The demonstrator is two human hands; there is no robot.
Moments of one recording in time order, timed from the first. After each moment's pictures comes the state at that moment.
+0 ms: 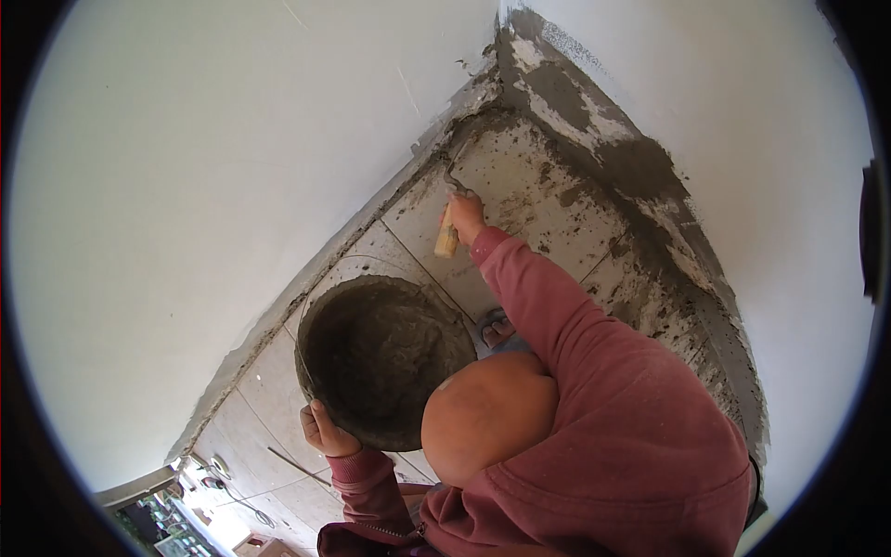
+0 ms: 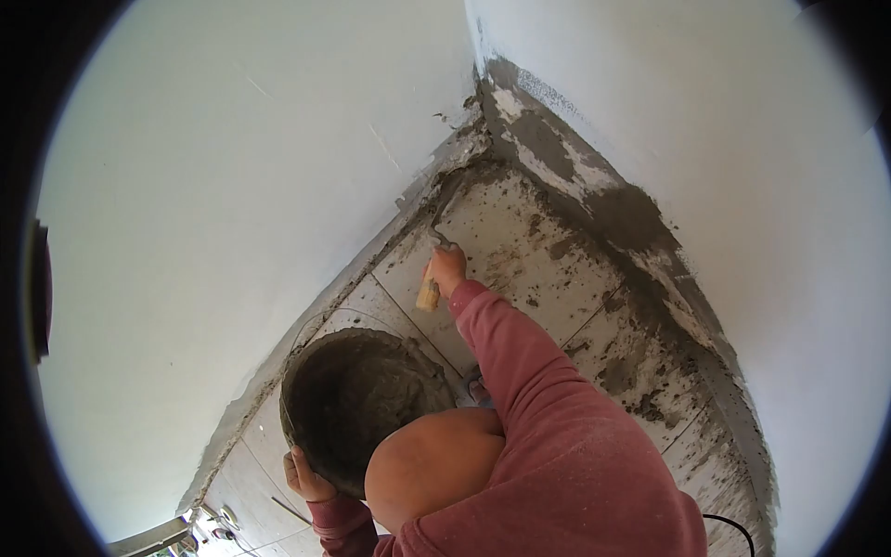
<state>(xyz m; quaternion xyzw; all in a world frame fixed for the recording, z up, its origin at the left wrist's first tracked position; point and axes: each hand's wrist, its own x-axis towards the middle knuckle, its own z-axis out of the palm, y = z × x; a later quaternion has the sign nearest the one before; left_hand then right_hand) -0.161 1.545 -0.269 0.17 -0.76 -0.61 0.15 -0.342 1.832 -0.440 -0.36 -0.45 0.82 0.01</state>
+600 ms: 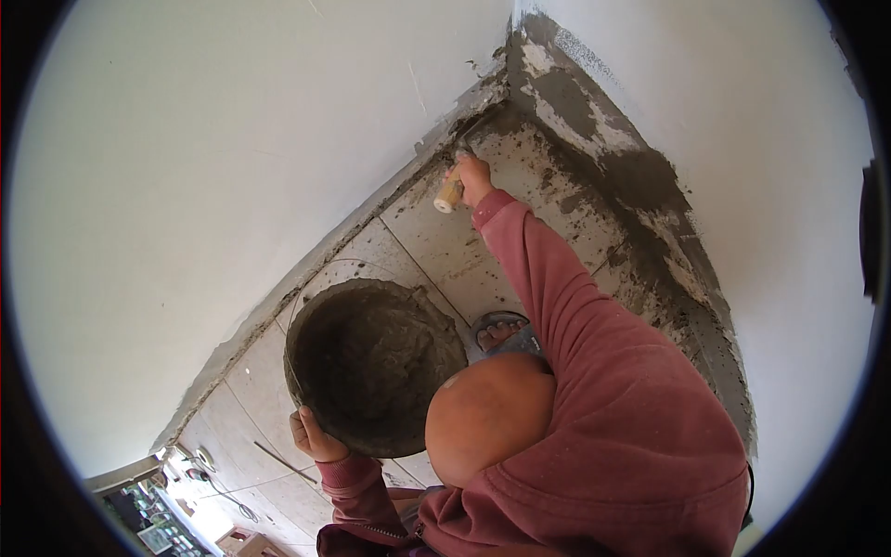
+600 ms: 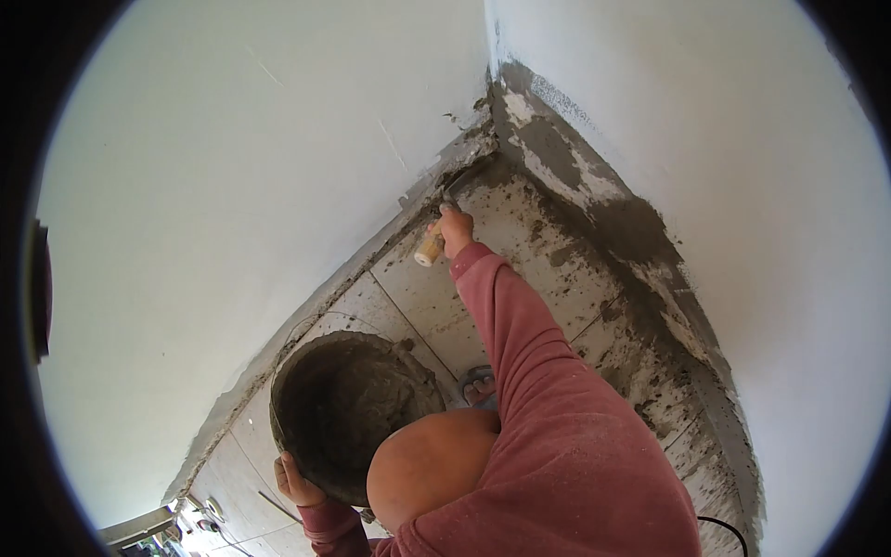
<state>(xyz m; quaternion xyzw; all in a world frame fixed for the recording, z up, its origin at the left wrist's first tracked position) -0.153 1.532 -0.274 0.18 -0.74 -0.62 0.16 -0.389 1.879 -0.437 -0.41 -0.27 0.87 0.03</state>
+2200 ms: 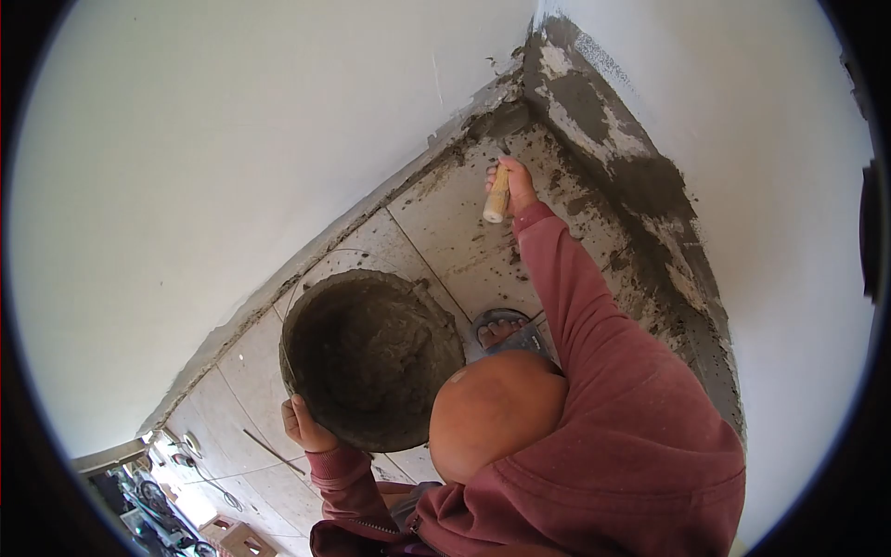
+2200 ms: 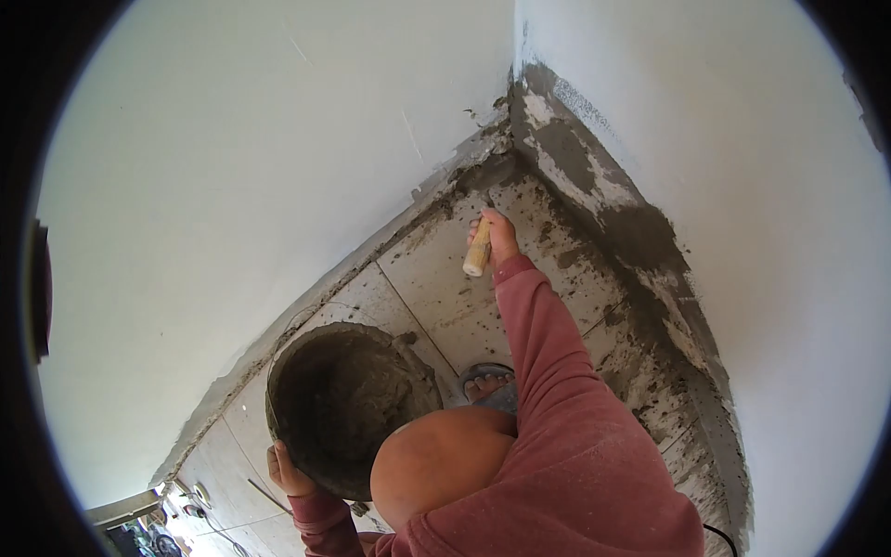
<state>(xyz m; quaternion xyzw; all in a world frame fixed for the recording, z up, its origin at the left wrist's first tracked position) -0.154 1.515 -0.278 0.18 -0.73 -0.64 0.15 -0.347 1.921 -0.444 -0.28 -0.25 0.93 0.00</state>
